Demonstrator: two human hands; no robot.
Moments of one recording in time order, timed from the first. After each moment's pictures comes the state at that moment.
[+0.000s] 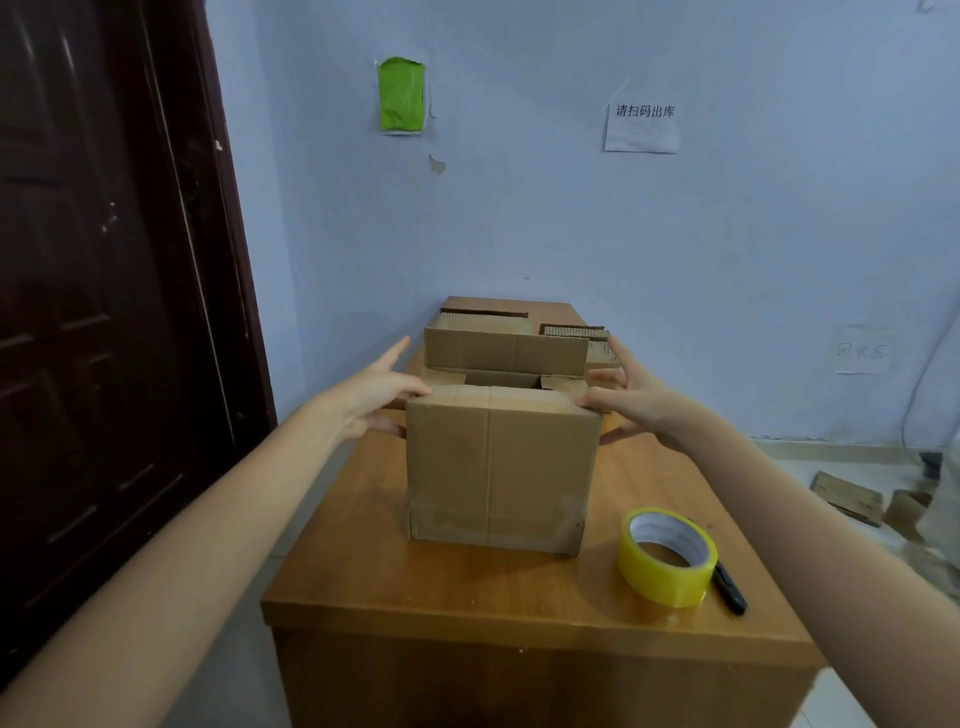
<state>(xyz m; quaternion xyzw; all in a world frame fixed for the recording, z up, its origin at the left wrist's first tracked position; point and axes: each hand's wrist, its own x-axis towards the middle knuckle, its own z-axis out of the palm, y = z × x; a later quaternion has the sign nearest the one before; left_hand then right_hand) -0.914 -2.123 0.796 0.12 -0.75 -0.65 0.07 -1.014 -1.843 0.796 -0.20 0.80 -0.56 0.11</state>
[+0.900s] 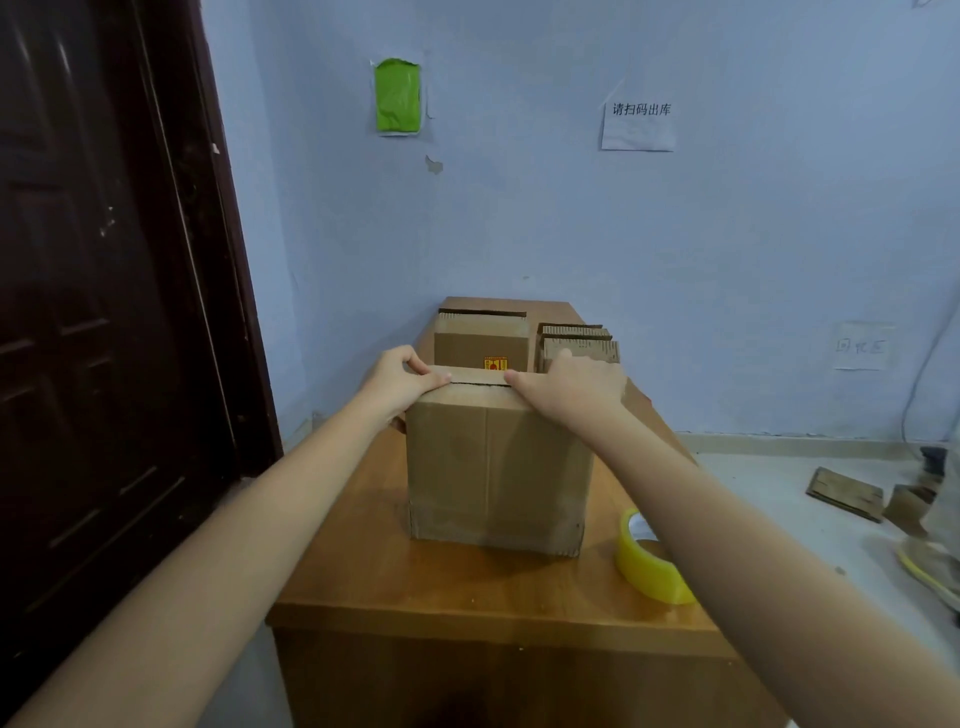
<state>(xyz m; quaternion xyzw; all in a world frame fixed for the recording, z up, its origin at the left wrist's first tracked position) -0.926 -2.101 0.798 0.17 -0.83 -0.50 0.19 -0.986 -1.920 0.810 -0.11 0.98 -0.06 -0.15</state>
